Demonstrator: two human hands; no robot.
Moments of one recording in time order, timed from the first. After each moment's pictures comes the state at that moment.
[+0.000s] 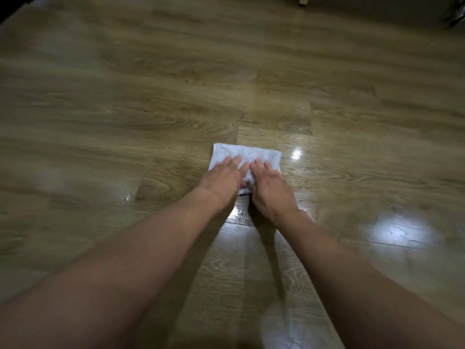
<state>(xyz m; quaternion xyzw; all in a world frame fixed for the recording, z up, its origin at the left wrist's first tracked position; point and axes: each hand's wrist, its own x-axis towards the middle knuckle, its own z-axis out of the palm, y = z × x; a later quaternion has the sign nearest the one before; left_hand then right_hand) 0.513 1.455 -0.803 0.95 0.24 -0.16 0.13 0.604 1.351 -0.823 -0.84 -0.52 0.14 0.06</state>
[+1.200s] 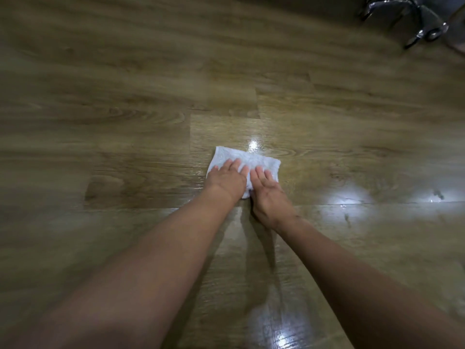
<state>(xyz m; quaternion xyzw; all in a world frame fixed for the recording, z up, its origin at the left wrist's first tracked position) 0.555 1.374 -0.798 0.95 0.17 -0.25 0.11 0.622 1.251 -0.830 -0.87 -0.46 0.14 -0.01</state>
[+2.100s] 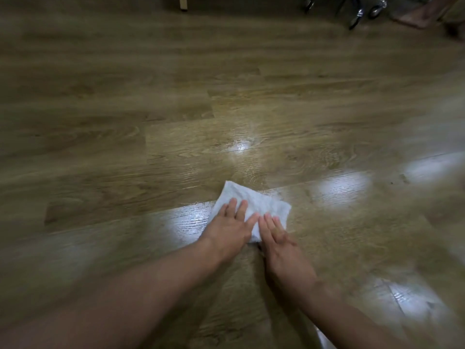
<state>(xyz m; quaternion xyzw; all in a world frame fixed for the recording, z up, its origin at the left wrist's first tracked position) 0.521 1.251 -0.796 0.97 -0.04 -0.23 -0.04 0.552 1.087 -0.813 -0.89 -0.44 0.14 0.03</state>
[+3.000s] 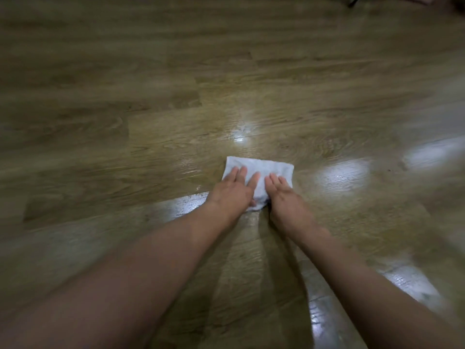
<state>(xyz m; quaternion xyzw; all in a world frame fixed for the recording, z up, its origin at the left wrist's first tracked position) 0.587 1.245 -0.807 0.98 0.03 -0.19 0.03 0.639 1.098 -0.815 -0.92 -0.35 0.16 0.03</state>
